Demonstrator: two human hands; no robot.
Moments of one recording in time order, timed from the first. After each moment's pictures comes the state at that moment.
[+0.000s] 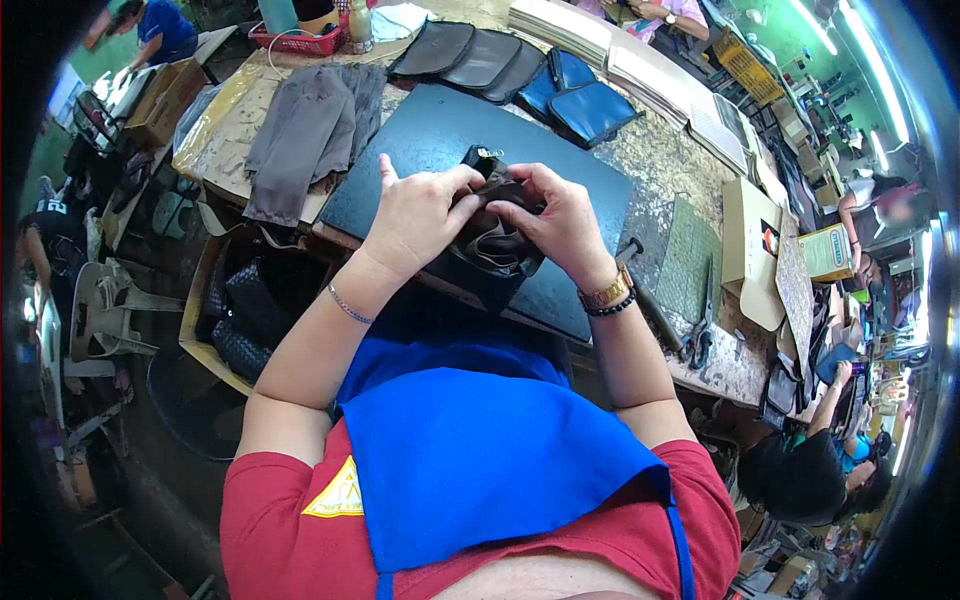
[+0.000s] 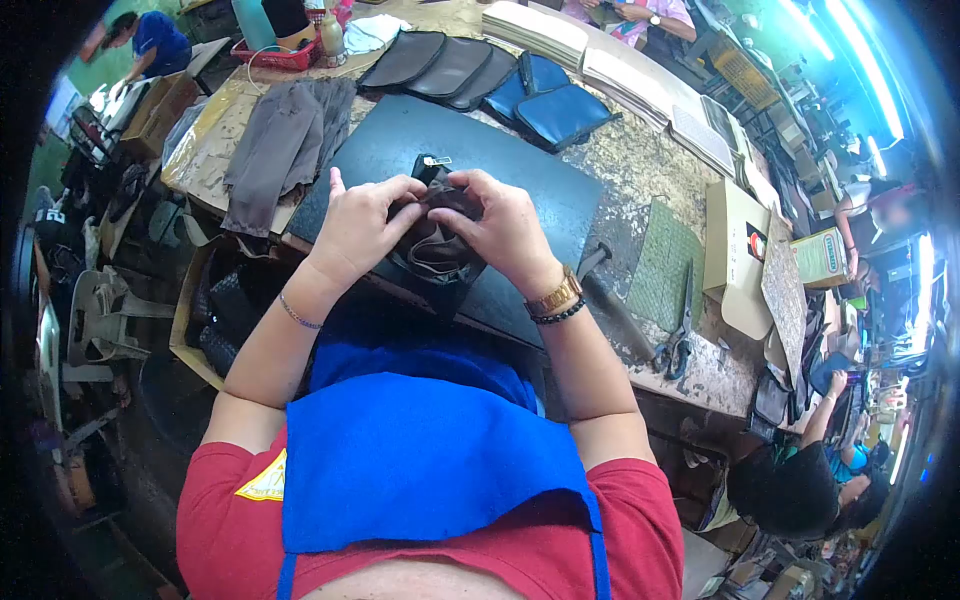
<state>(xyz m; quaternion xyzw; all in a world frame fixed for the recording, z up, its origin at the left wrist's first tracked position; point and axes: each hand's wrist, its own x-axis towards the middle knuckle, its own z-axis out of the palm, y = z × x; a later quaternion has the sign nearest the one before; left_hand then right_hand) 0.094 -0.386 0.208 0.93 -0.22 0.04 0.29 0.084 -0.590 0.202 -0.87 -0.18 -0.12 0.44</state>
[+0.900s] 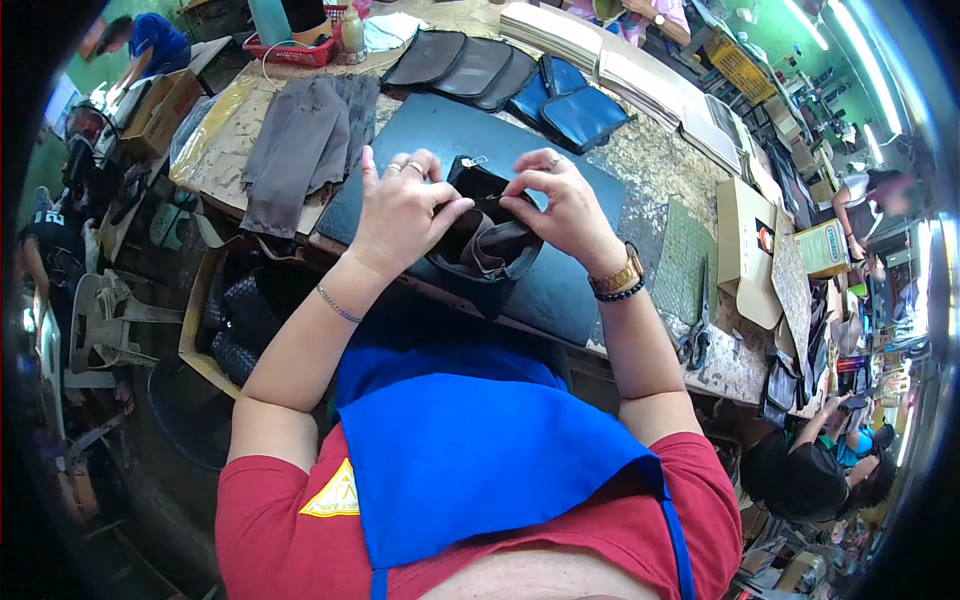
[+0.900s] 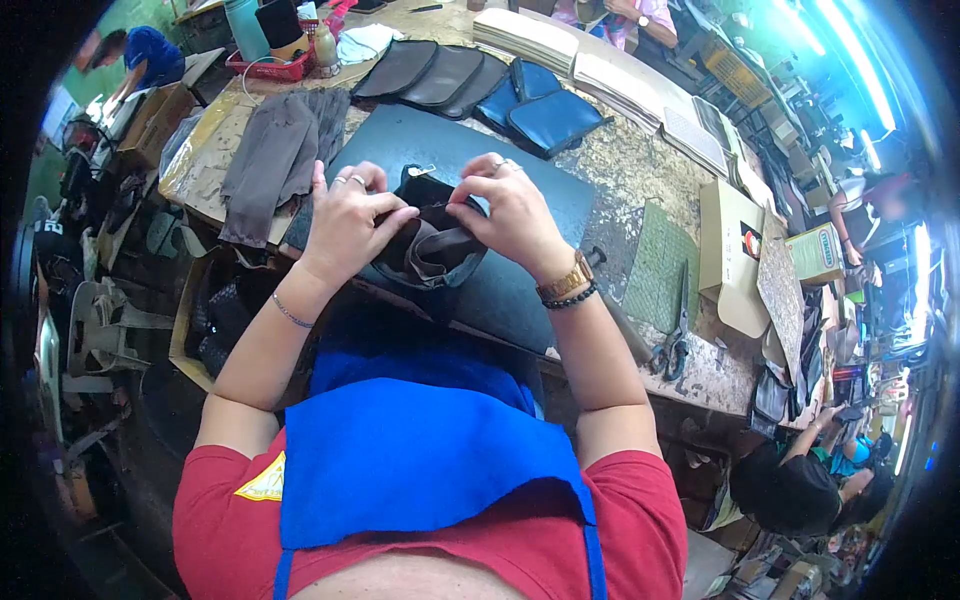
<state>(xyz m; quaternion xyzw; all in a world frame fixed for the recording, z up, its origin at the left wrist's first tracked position) 0.102 -0.375 0.201 0.93 -0.26 0.18 0.19 0.105 -0.613 0.211 -0.90 -0.30 -0.17 0.27</state>
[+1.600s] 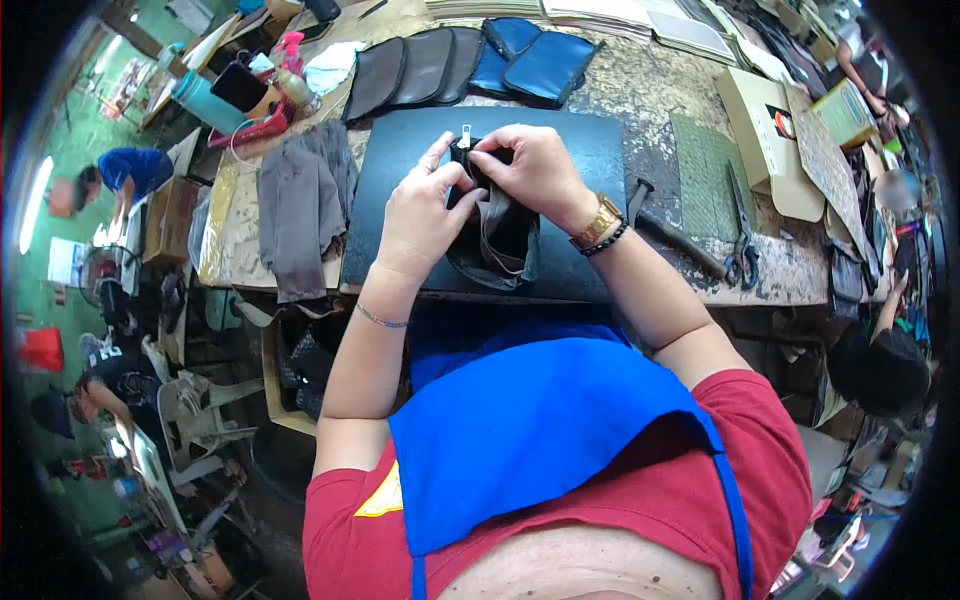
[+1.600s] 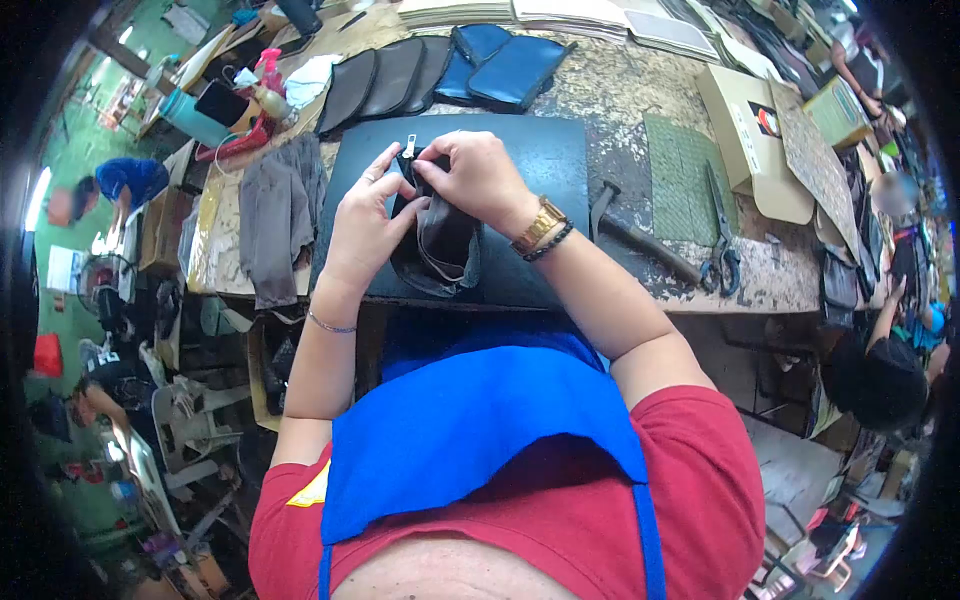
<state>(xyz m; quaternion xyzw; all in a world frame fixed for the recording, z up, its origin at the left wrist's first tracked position) 0.134 -0.414 0.217 0.89 -0.32 0.09 0.32 0.126 -0.597 0.196 -0.85 -0.11 -0.21 0.46</state>
